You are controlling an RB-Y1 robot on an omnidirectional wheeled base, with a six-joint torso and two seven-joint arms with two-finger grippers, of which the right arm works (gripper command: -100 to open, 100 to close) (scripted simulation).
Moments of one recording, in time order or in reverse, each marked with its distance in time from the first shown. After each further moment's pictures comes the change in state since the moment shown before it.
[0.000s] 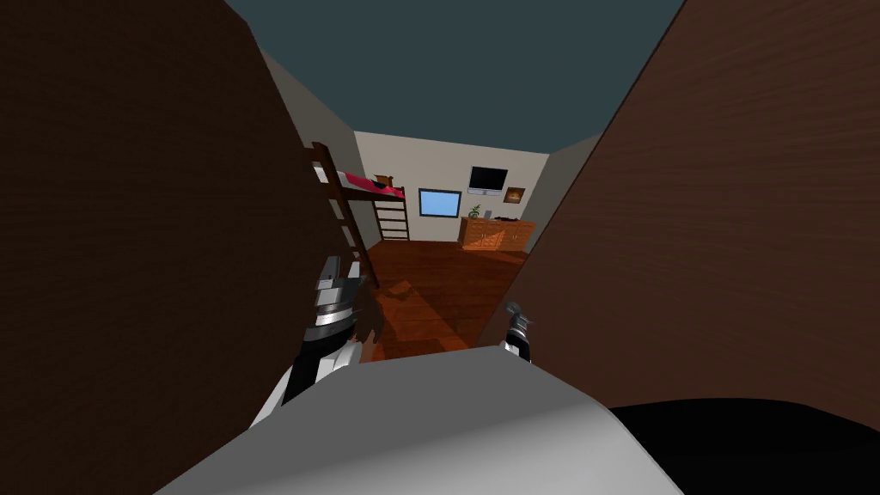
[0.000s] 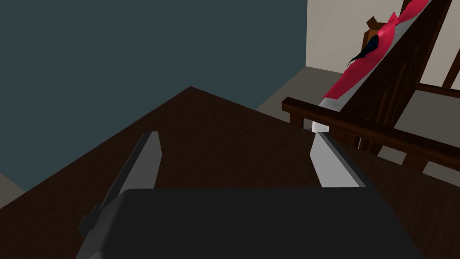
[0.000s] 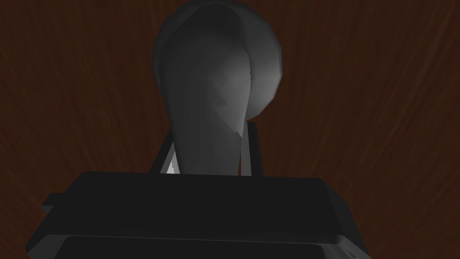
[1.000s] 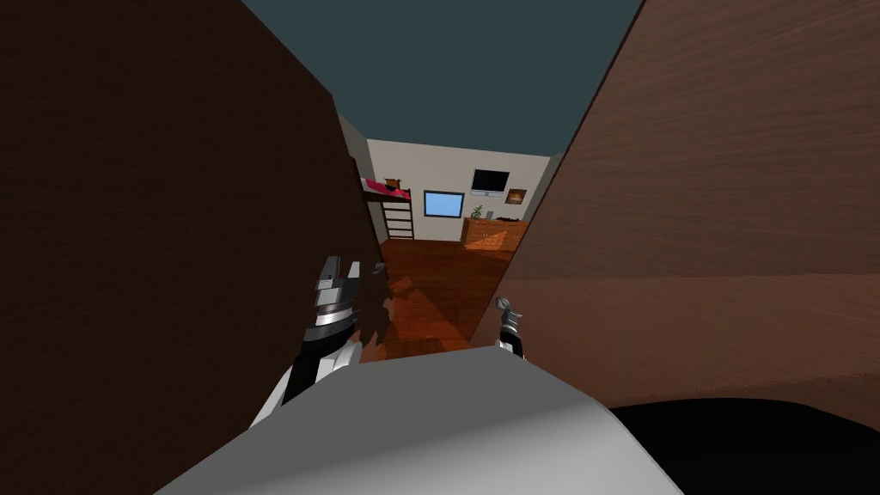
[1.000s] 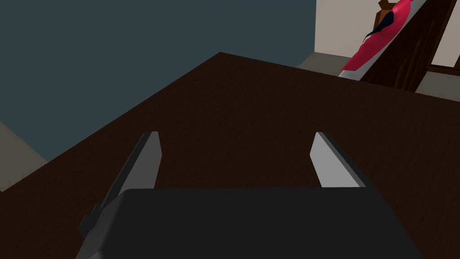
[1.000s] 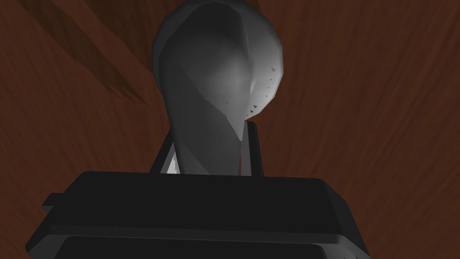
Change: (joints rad) arm -0.001 0.014 0.085 -0.023 0.057 0.012 -0.034
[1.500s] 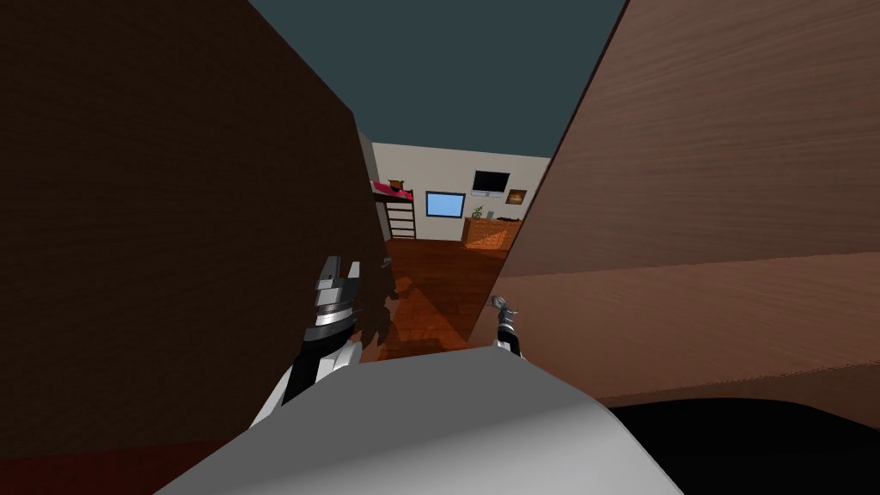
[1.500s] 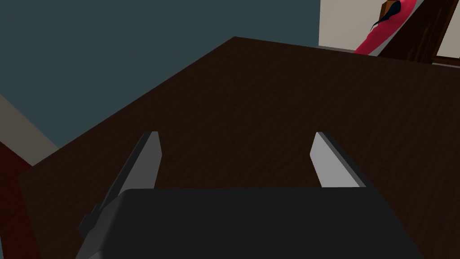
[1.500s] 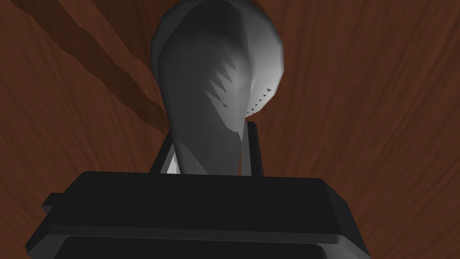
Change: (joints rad) arm -0.002 0.002 0.038 -0.006 0.026 0.005 -0.017
